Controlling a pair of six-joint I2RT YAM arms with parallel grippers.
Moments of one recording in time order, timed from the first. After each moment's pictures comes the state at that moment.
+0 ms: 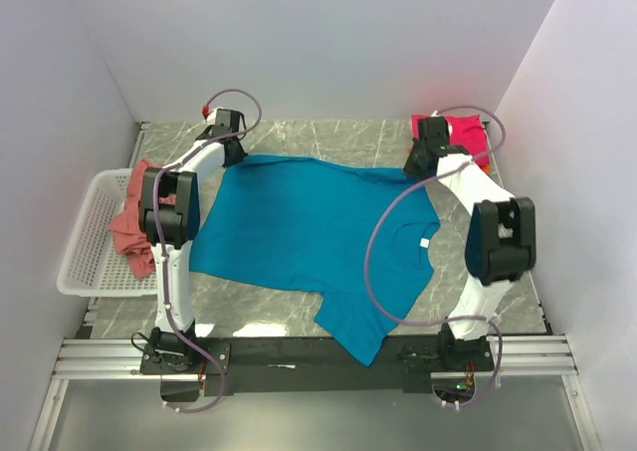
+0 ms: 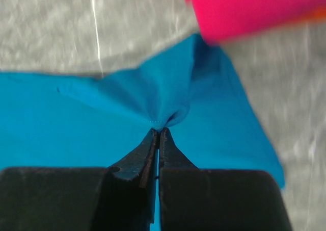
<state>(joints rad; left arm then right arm) -0.16 2.24 1.76 -0.33 -0.28 -0.54 0.12 1.85 1.42 -0.43 0.12 0.45</state>
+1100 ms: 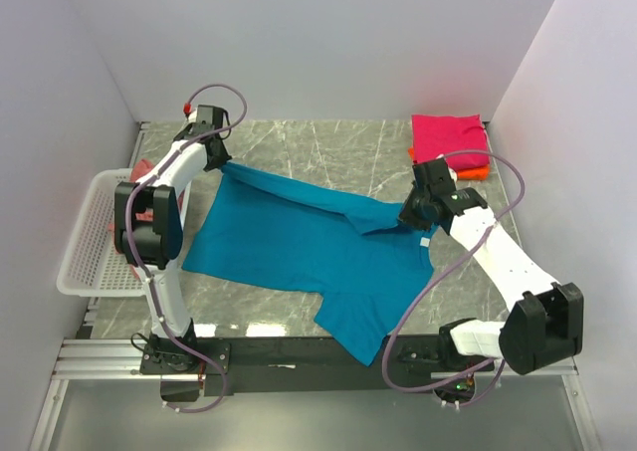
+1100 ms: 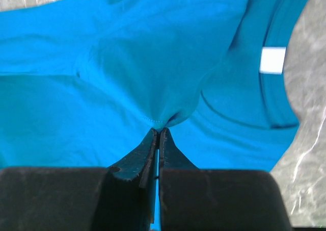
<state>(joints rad) -0.12 1.98 1.60 -0.49 -0.31 -0.49 0.29 1.28 1.03 -0.73 0.09 0.74</state>
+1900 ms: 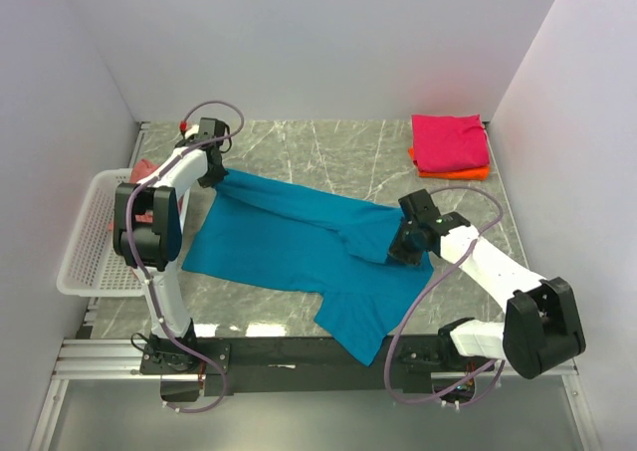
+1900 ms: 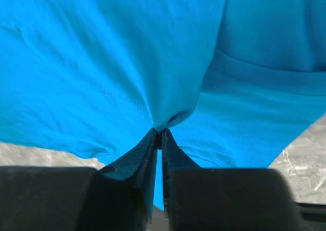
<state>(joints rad) -0.12 1.96 1.50 -0.58 -0.39 -0.56 0.37 1.25 0.78 -0.70 -0.04 0.85</state>
